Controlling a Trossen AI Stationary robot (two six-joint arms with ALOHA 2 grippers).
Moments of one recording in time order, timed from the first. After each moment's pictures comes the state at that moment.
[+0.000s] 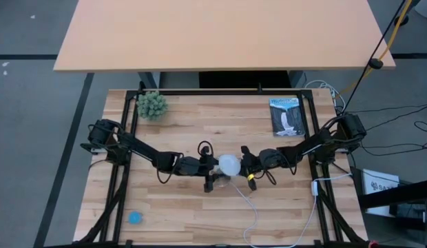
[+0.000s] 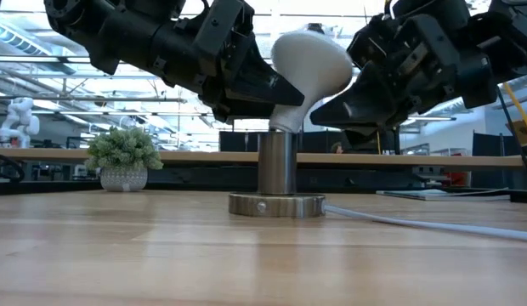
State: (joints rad) left arm -0.26 1.77 0.79 0.64 -0.28 -0.17; right arm 0.20 1.64 0.48 0.88 0.01 0.26
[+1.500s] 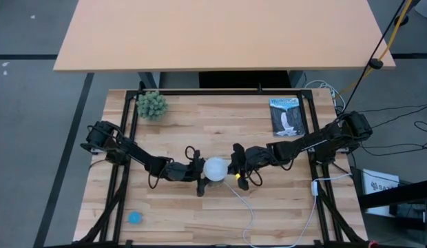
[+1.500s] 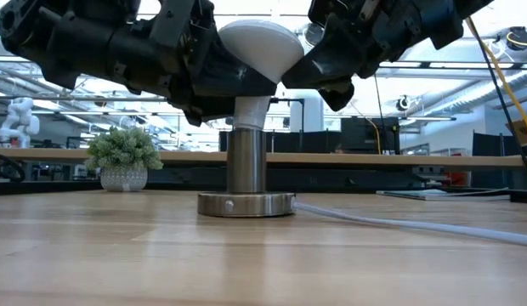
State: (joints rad) left arm -0.35 1.77 0.62 0.93 -0.39 -0.20; right arm 0.20 1.56 0.81 0.28 0.00 0.28
